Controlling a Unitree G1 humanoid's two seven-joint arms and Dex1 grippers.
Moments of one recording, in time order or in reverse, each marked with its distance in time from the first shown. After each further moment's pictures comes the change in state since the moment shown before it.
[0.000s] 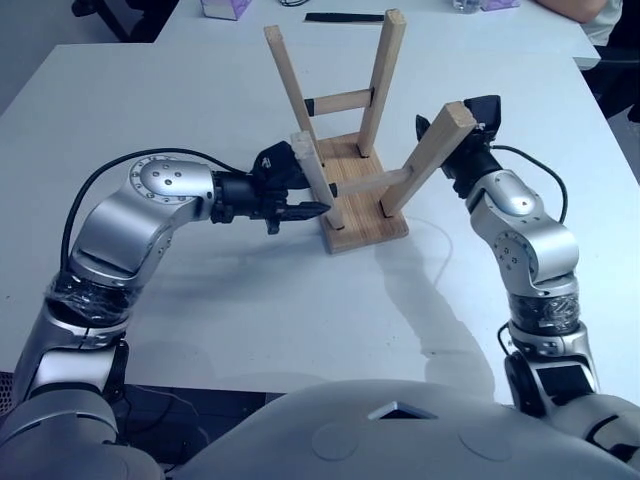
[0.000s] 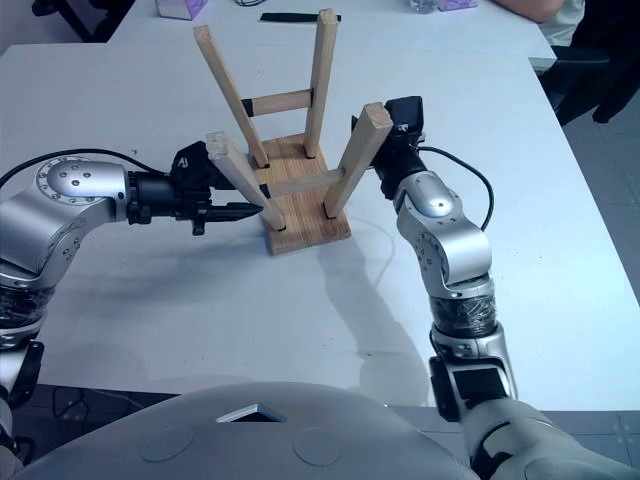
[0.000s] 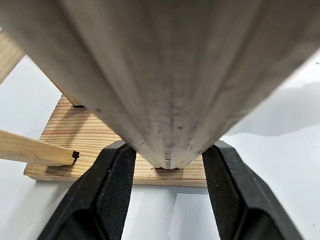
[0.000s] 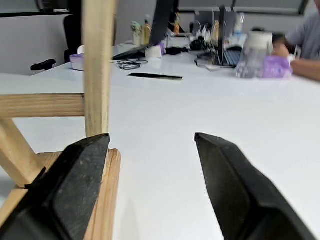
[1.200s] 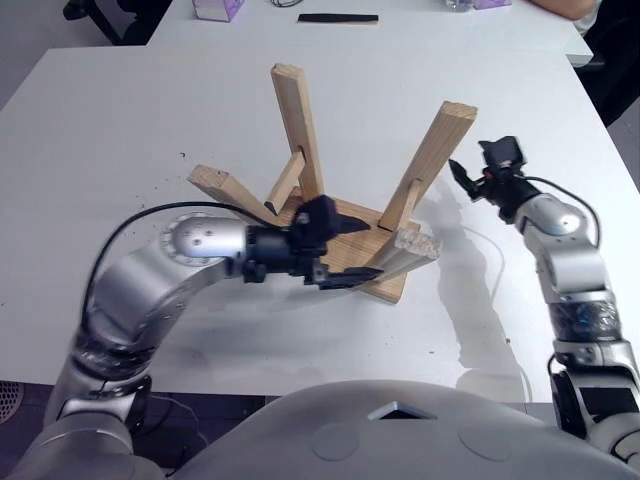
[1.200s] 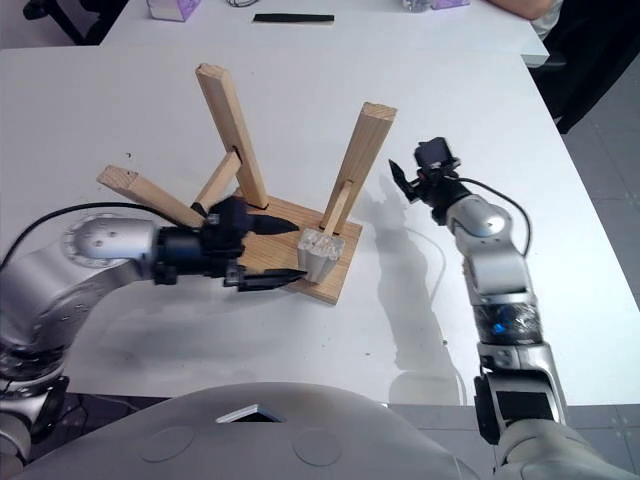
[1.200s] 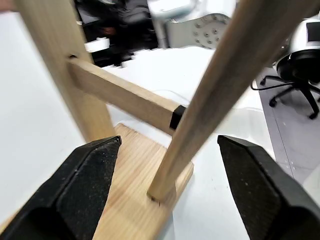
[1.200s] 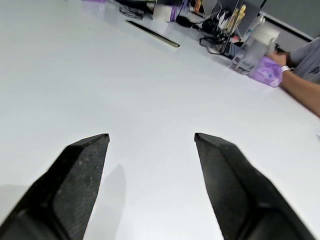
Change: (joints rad) left arm 0.305 -0.064 0.171 -0.374 -0.280 0.096 0.074; right arm 0.221 -0.322 -0.100 0.189 -0.271 -0.403 0.526
